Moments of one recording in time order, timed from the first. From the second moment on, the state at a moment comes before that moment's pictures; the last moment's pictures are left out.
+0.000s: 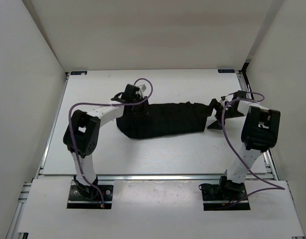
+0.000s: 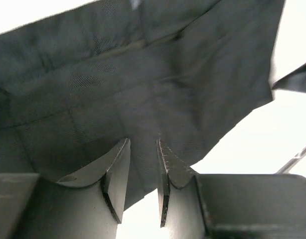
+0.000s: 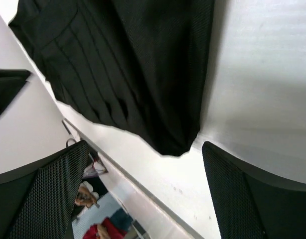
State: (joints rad) left arm -0.47 1.85 1.27 -0.22 0.30 -0.52; right arm -0.19 1.91 1.21 -0.69 -0.81 0.22
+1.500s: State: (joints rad) left arm -0.45 1.86 1.24 -0.29 0.29 -0.48; right arm -0.15 2.10 1.57 -0.77 -0.68 0.09
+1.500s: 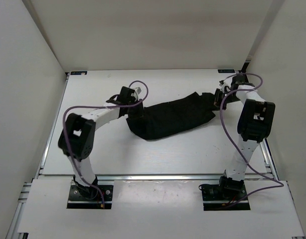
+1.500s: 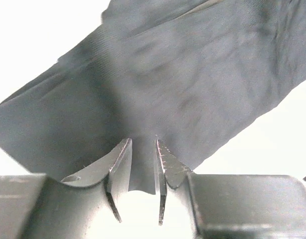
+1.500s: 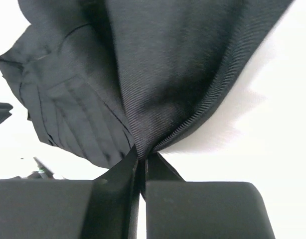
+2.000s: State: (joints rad) left arm -0.42 1.81 0.98 -0.12 0.30 -0.56; right arm -0.02 2.04 1.91 -1.02 -0.64 -0.18
